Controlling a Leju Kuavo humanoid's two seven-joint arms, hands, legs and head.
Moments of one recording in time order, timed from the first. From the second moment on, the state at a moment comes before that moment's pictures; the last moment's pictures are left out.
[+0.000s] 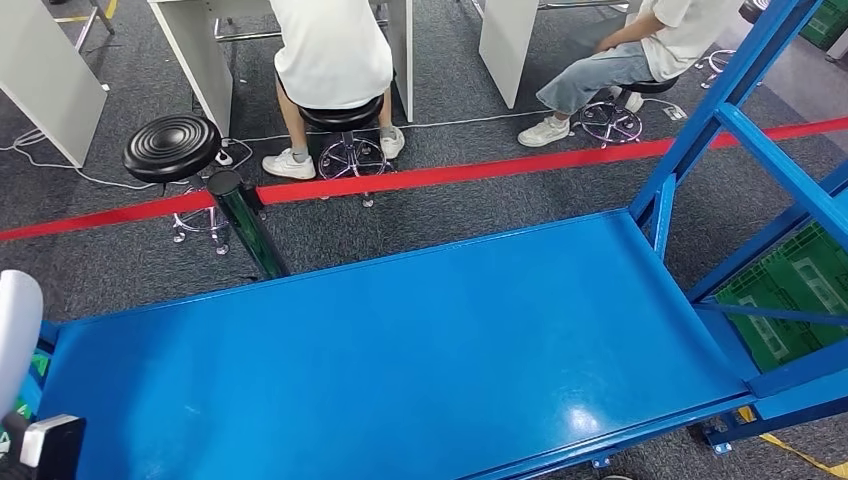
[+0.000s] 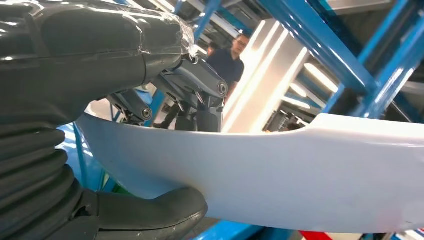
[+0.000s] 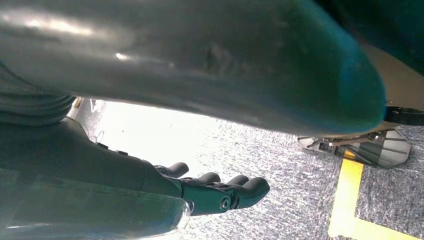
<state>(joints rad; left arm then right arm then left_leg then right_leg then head) -0.02 -0.28 0.72 -1.43 -1.02 0.71 -0.69 -0.12 -0.01 1.14 -0.21 -0.91 -0.19 0.07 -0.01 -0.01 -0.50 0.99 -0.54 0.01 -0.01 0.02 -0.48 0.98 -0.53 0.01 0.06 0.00</state>
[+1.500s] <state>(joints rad) 0.18 -0.32 0.40 -1.71 -1.06 0.70 -0.69 -0.13 -0.01 1.14 -0.21 -0.89 -0.19 0.07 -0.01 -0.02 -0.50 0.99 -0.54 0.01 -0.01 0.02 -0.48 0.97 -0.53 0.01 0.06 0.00</state>
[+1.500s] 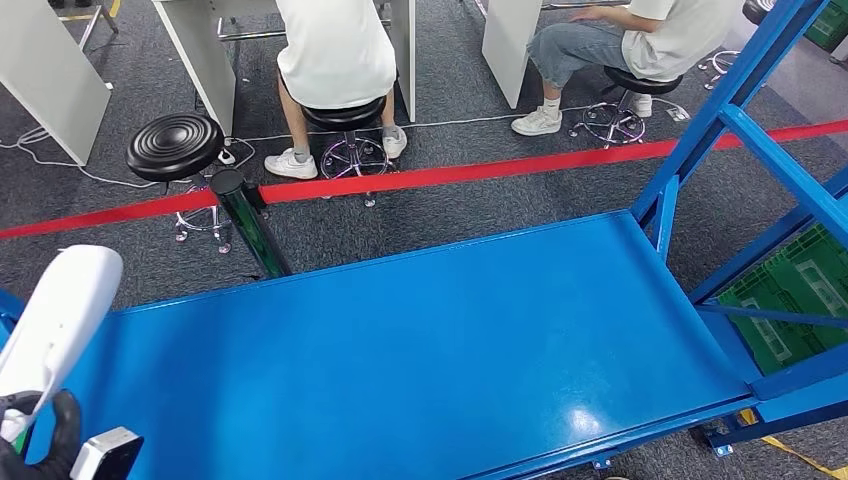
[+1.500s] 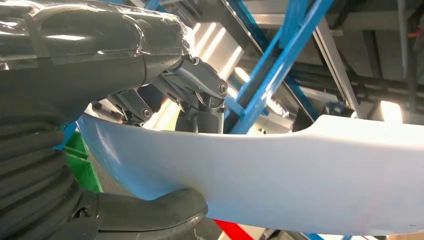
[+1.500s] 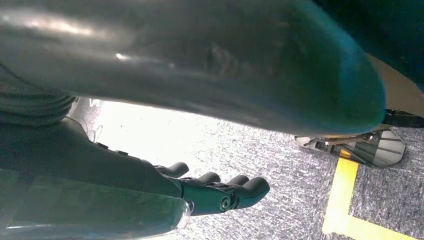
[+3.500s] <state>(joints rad) 0.15 -0.24 -0.10 -1.80 -0.97 0.70 -0.61 -0.19 0.01 1.13 -0.21 -0.94 -0.22 -0.01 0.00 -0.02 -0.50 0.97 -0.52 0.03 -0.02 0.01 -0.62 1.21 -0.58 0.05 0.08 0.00</state>
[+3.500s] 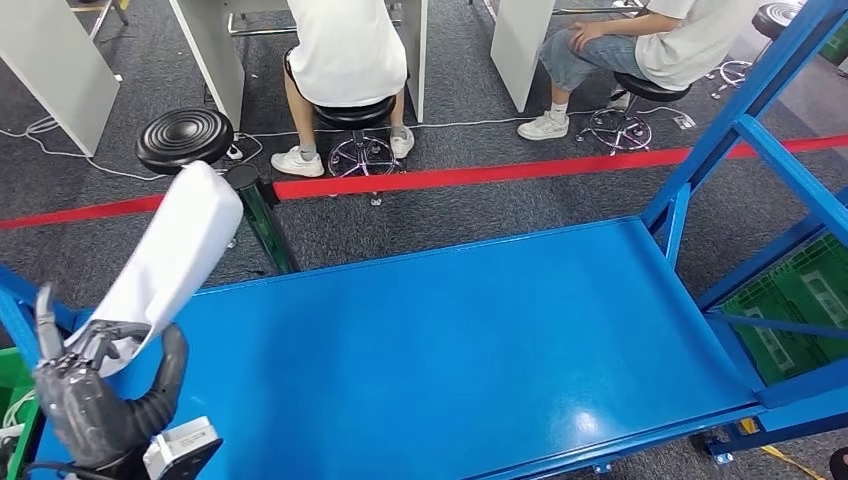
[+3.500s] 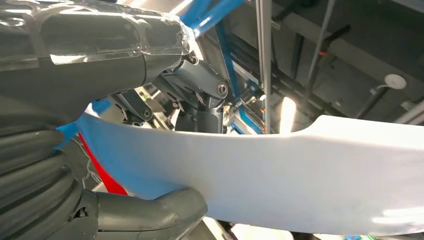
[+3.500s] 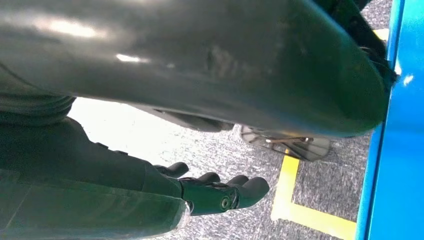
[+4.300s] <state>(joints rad) 0.14 -0.20 -0.18 -1.73 -0.95 0.70 -0.61 -0.17 0.00 1.13 -0.20 -0.95 -0.23 -0.01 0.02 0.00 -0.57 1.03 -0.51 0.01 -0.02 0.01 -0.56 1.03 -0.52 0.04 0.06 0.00</state>
